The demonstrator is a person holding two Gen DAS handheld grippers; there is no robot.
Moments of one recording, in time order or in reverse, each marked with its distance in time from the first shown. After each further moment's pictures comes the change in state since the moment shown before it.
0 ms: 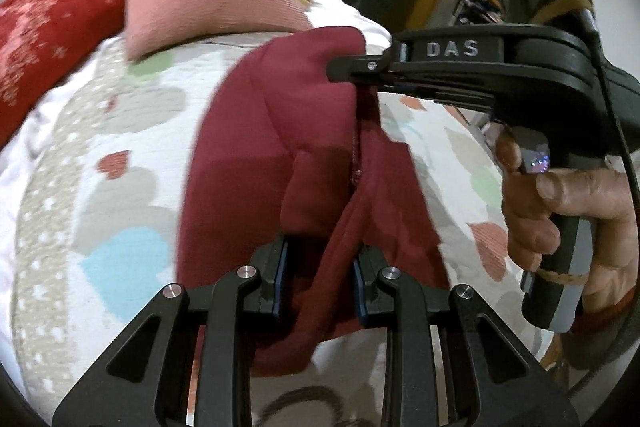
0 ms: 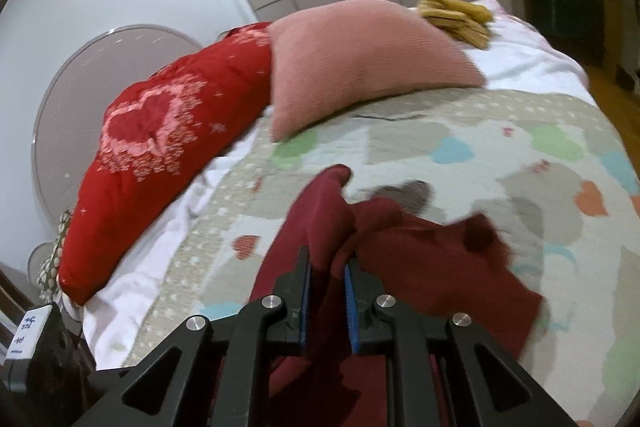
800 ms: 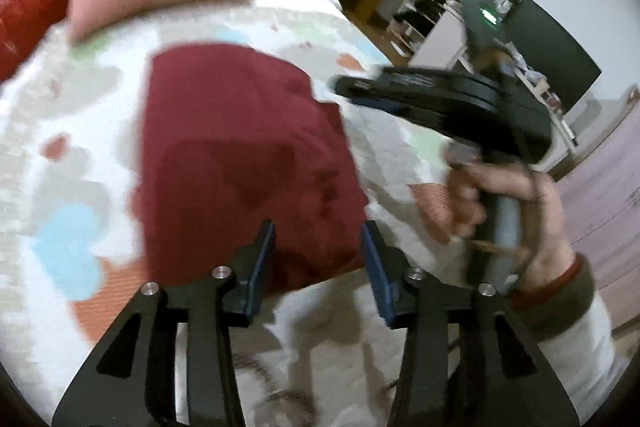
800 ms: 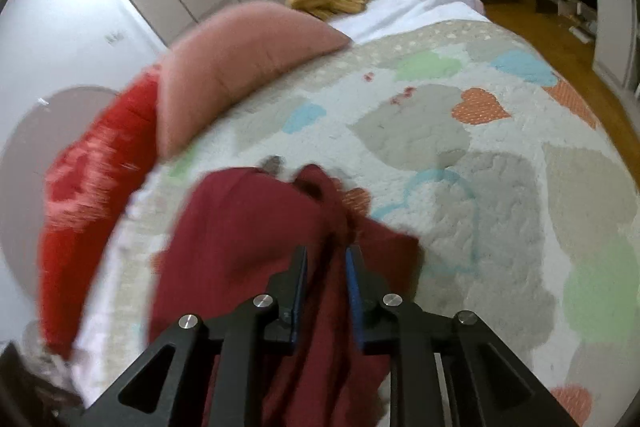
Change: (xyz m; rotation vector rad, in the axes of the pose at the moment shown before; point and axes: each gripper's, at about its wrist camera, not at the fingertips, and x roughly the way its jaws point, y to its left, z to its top) left arm -0.013 -0.024 -0.008 0.050 0.084 -0.127; right arm -0.025 -0.110 -0.047 0.282 -0.043 -0.078
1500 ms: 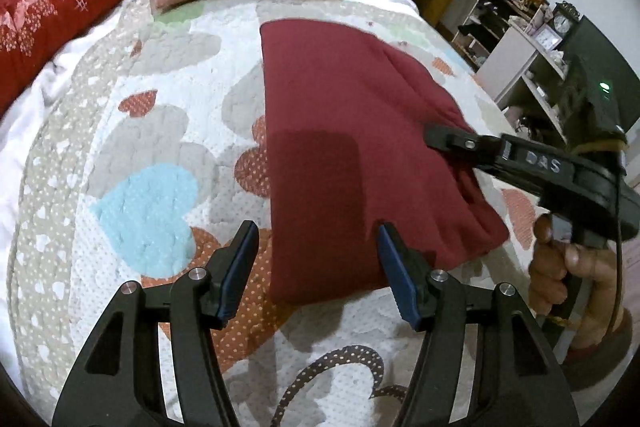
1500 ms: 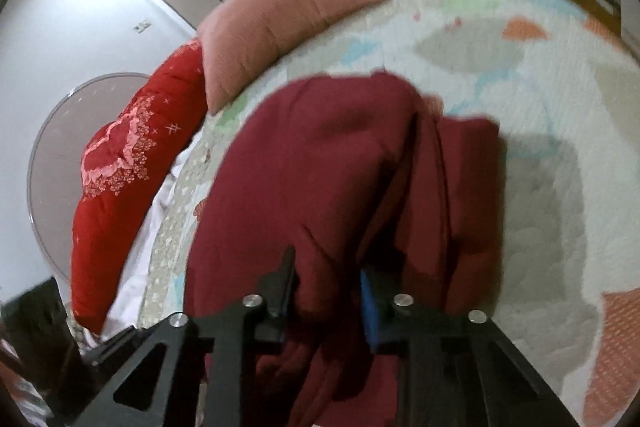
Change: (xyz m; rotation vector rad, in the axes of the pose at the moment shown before) left arm 0.007 0.060 -0.027 -0.117 -0.008 0.177; right arm 0.017 0.040 -0.061 -0.018 0.056 0.087
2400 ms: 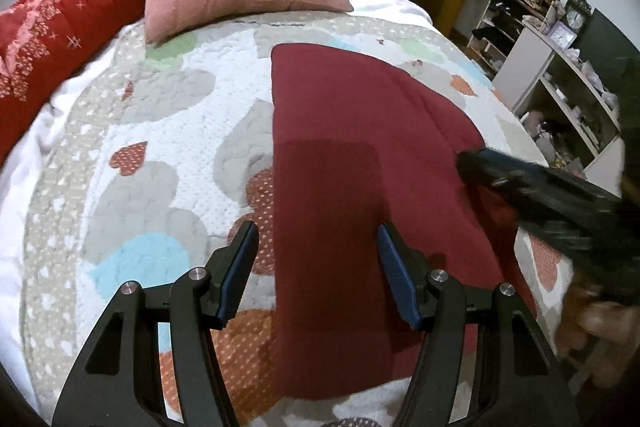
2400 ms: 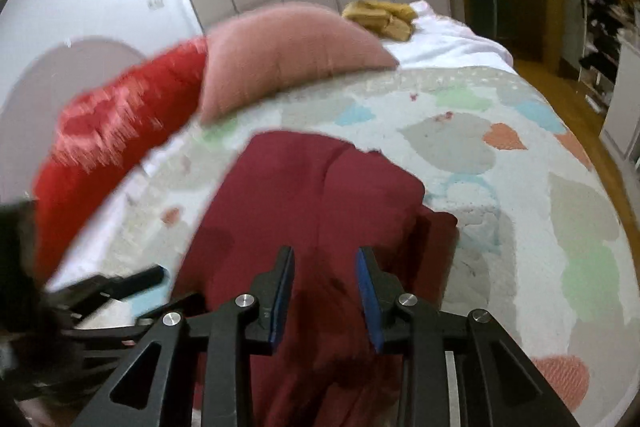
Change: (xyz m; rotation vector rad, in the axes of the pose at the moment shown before) left arm 0.036 -0.012 0.041 0.034 -0.031 0.087; right arm -0.005 0.023 0.020 -0.241 -0.064 -0.252
